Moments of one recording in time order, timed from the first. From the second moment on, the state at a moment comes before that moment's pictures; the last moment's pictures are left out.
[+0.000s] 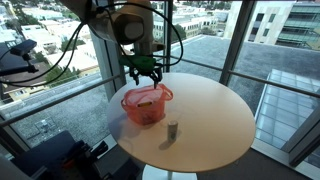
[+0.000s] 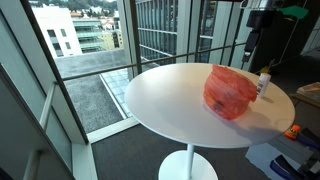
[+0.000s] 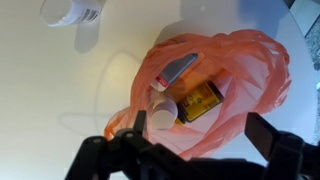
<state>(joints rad) 0.01 0.02 0.01 -2.29 0.02 2.34 -0.38</state>
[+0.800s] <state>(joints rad) 0.01 0.10 0.02 -2.30 0.10 2.48 -0.58</state>
